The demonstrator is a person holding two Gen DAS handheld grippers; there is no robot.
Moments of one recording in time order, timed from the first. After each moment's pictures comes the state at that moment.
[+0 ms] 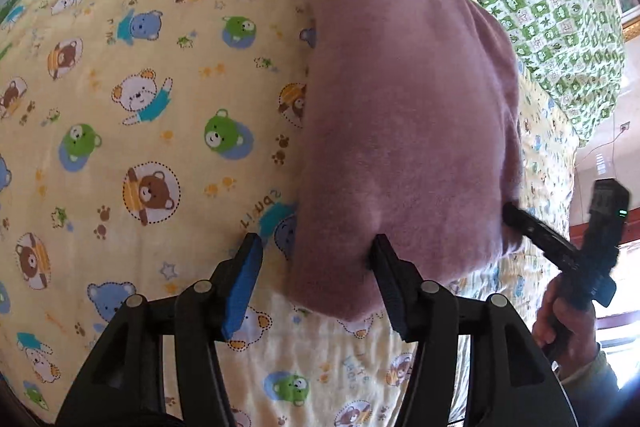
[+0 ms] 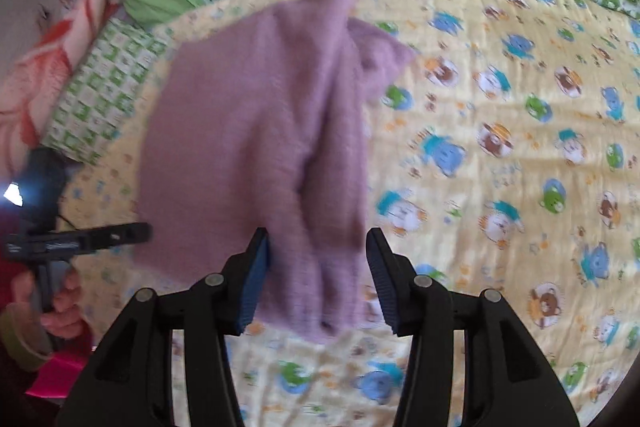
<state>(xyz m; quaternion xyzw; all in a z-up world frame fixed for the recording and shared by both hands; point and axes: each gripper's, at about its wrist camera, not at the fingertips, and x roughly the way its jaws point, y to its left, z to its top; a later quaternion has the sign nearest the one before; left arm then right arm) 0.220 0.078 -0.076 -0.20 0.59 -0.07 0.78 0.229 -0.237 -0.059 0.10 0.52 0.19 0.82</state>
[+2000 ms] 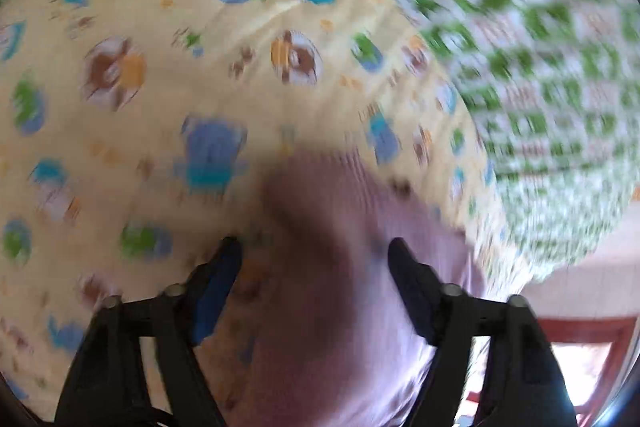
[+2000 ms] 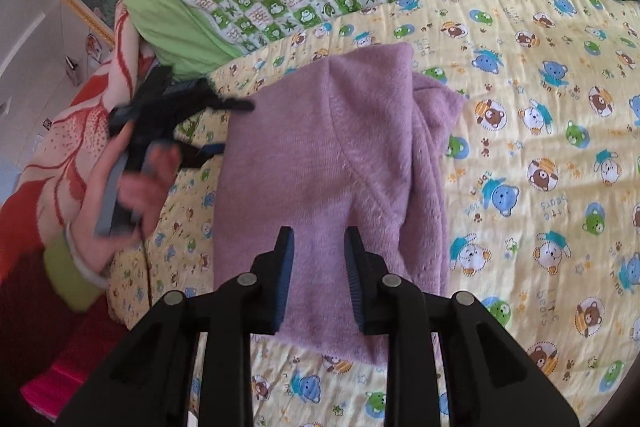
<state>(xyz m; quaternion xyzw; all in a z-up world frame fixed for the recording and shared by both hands) 0.455 0.146 -0.058 -0.36 0.58 -0.04 0.73 0.231 -0.223 -0.005 0.20 0.46 0.27 0.82</state>
